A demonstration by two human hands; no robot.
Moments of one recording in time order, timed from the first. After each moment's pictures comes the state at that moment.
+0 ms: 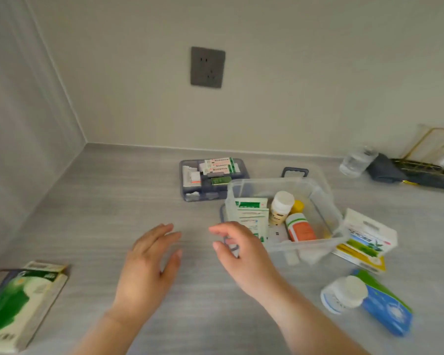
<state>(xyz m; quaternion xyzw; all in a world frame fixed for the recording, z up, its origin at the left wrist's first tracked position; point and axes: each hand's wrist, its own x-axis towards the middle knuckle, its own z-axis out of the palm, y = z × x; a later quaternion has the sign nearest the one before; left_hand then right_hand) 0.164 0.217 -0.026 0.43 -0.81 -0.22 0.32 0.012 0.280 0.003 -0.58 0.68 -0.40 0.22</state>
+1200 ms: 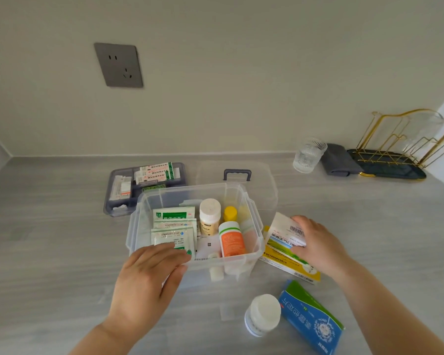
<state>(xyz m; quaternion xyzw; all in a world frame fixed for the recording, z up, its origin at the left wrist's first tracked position) 0.010 0.260 -0.023 0.30 -0.92 -0.12 0.24 -0.274 0.358 -0.019 -0.47 0.87 -0.08 0.14</state>
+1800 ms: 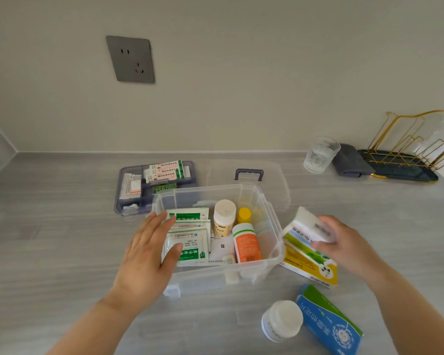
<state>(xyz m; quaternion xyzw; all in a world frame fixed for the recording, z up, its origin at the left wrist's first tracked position) 0.017 0.219 -0.026 0.42 -0.83 -0.26 0.25 -0.272 0.359 0.000 -0.39 0.88 -0.18 0.19</state>
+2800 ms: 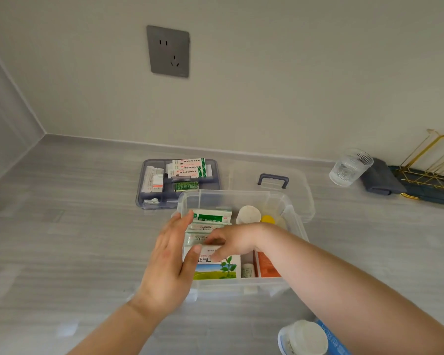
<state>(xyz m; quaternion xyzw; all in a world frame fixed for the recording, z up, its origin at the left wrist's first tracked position) 0.019 0.218 -0.036 0.41 -0.77 -0.36 0.33 -0.147 0.197 -0.022 -0.61 0.62 0.09 0.48</state>
